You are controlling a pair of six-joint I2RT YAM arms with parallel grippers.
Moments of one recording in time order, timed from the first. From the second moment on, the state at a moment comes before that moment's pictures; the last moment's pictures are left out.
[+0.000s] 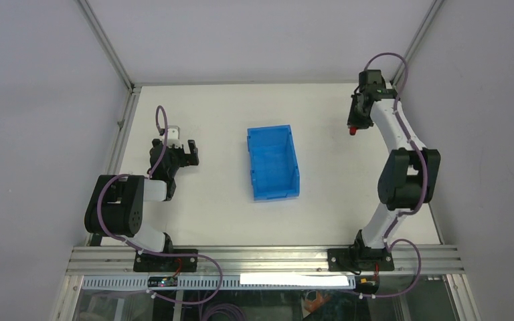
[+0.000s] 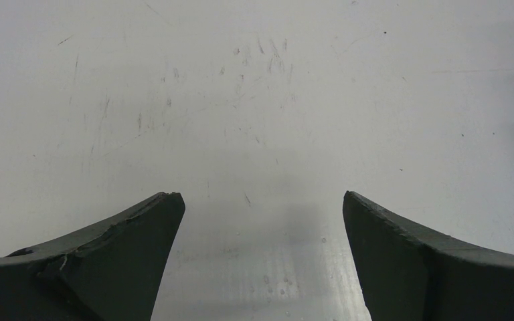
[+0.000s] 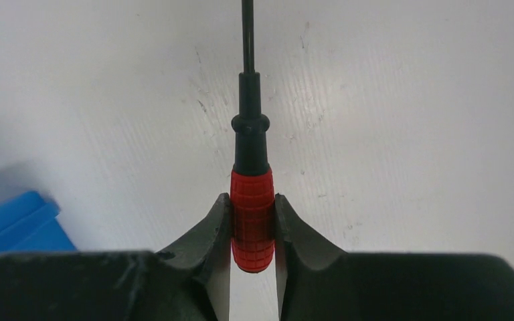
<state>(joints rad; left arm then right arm) -0.03 1.54 0.38 0.84 -0.02 -0.03 0.02 1.83 1.56 -0.81 0.12 0.19</state>
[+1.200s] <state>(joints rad) -0.03 1.54 0.38 0.84 -0.02 -0.03 0.92 1.70 1.27 -0.71 0.48 0.67</state>
